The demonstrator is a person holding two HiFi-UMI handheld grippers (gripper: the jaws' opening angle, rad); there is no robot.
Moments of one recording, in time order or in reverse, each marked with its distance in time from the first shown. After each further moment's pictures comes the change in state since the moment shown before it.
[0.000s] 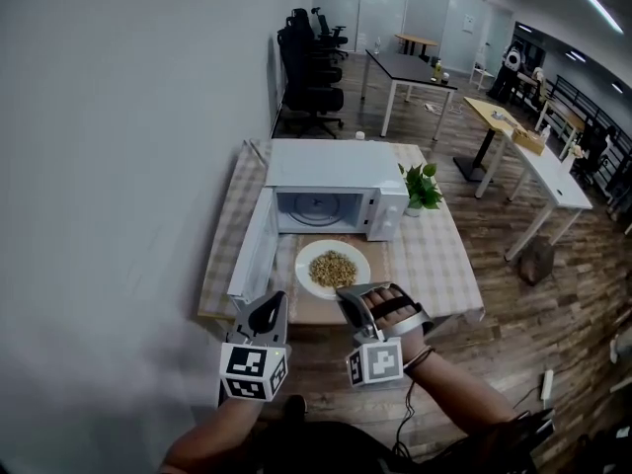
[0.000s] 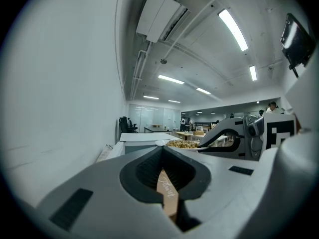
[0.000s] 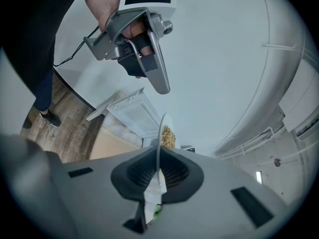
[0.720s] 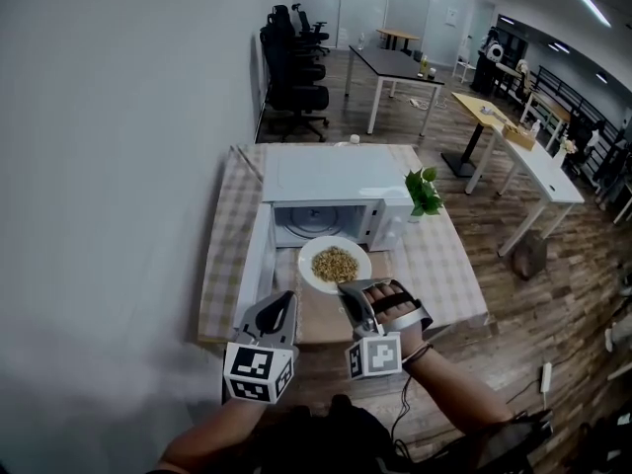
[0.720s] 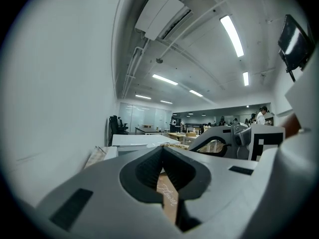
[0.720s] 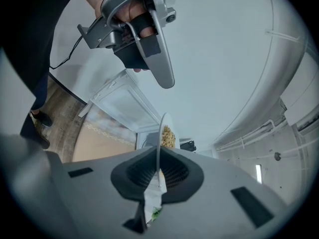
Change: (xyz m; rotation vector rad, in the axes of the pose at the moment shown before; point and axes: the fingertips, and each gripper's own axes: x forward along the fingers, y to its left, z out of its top) left arm 0.062 0.041 0.007 -0.014 -0.006 -0.116; right arm 0.086 -0.018 -0.017 0.036 0.088 -0.010
